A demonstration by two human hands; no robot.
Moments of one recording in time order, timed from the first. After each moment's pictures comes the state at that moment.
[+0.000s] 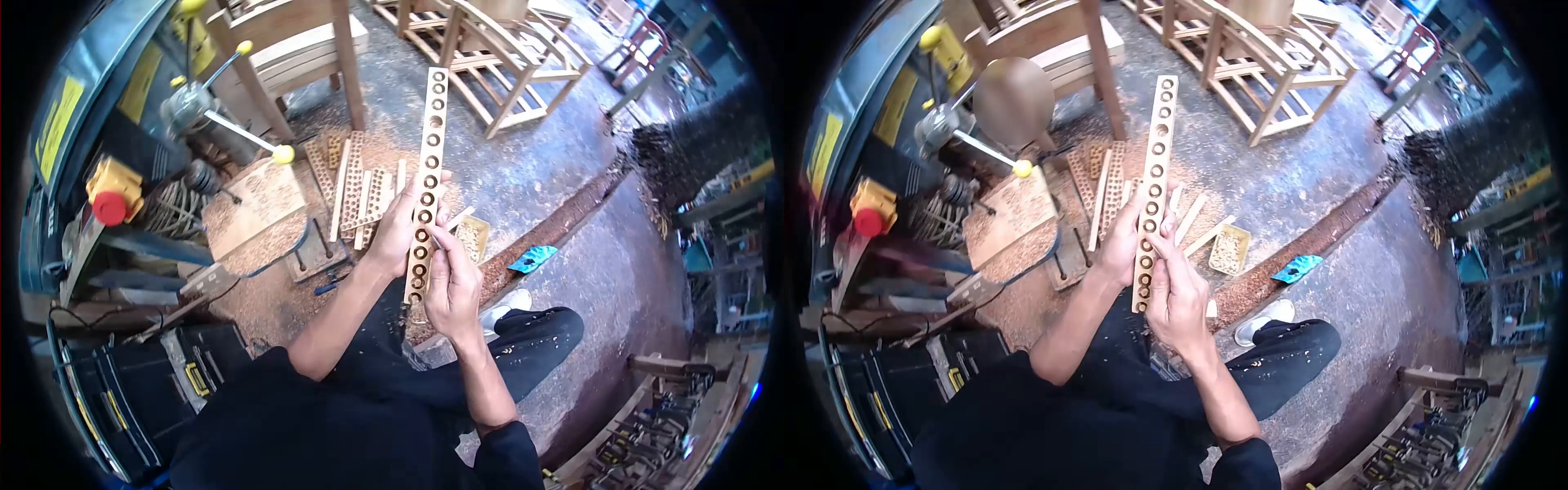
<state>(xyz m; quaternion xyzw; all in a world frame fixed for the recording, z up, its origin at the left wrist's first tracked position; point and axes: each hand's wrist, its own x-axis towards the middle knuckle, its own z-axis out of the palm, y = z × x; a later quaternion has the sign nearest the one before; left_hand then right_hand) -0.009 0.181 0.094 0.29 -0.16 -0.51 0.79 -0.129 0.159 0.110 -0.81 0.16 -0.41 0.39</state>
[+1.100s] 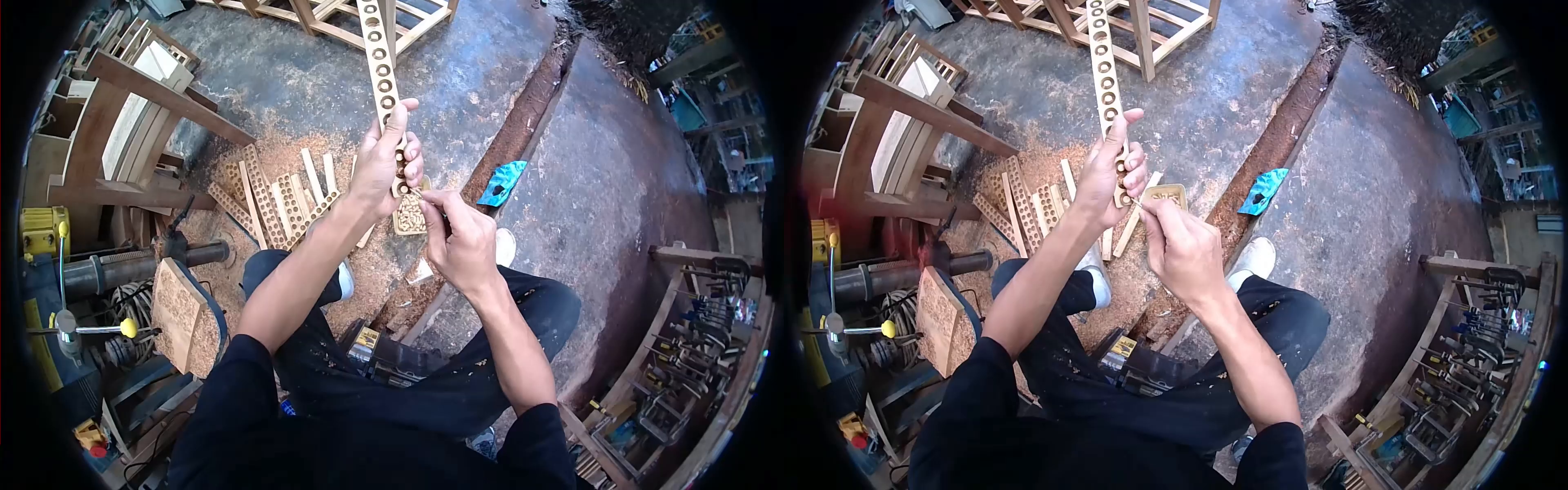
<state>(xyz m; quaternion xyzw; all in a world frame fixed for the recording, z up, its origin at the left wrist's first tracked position) -0.046 -0.064 0.009 0.36 -0.16 -0.64 0.66 -0.199 -0.042 0.016 -0.81 0.34 -0.39 0.27</state>
